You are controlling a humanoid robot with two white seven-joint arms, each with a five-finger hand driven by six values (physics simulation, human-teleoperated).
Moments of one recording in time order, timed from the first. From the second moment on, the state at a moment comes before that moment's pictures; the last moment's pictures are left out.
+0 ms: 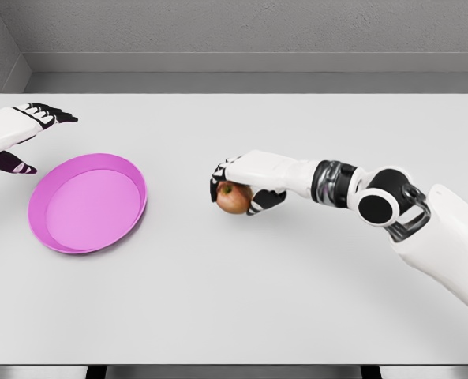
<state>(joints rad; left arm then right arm) -0.55 0.90 -0.48 -1.19 -0.44 -0.61 -0.27 -0.64 -0.50 0.78 -1.75 0.33 -0.02 0.61</state>
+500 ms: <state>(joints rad) -0.55 0.90 -0.48 -1.19 -0.44 -0.61 -0.27 -0.65 -0.46 0.82 -1.75 0.33 -0.02 0.61</state>
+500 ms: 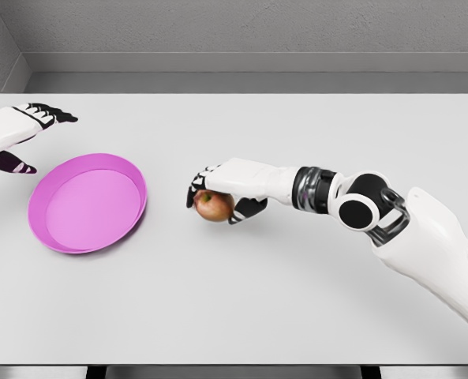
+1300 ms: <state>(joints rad) -0.57 0.89 -0.49 -1.28 -0.47 -0.61 -0.27 -0.62 -0.87 0.45 -1.75 0.30 -0.09 0.61</state>
